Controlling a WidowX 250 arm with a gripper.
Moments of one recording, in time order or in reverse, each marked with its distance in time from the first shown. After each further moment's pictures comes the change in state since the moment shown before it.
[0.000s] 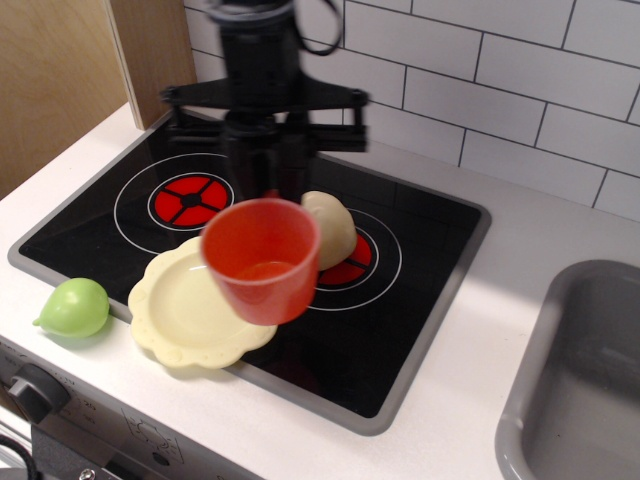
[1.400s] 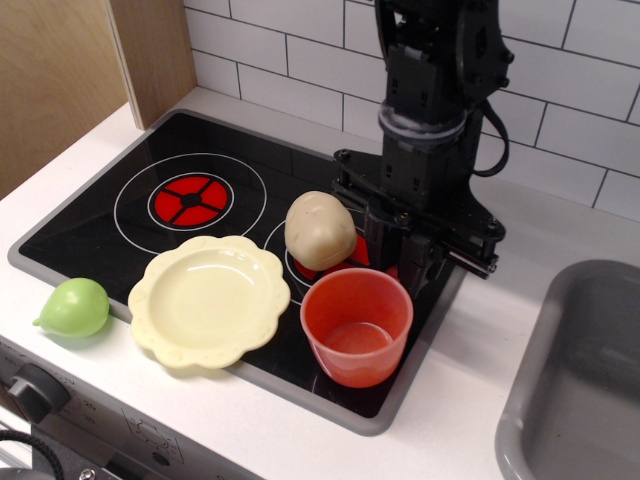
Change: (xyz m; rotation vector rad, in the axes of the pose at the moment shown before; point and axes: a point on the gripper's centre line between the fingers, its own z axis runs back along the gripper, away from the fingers) arm -0.006 -0.067 -0.046 0.031 -0.041 -0.536
